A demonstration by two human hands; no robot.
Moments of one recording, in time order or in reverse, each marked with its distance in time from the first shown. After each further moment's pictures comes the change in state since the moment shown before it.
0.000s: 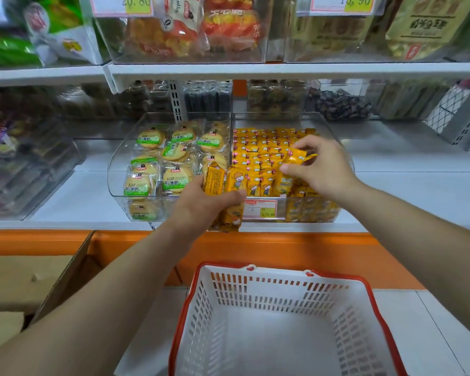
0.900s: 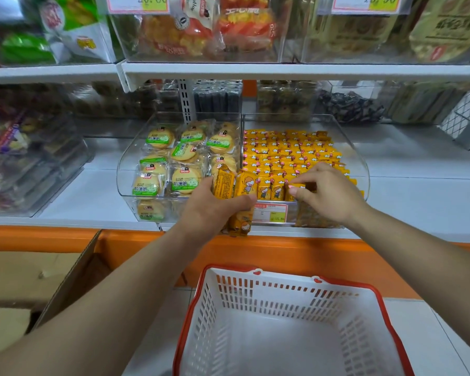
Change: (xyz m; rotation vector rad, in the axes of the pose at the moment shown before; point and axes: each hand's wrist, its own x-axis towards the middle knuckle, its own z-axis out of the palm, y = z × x) left_hand -0.006 0.005 0.002 0.007 0.022 -0.008; right_hand -0.011 0.029 0.015 -0.483 -0.183 -0.119
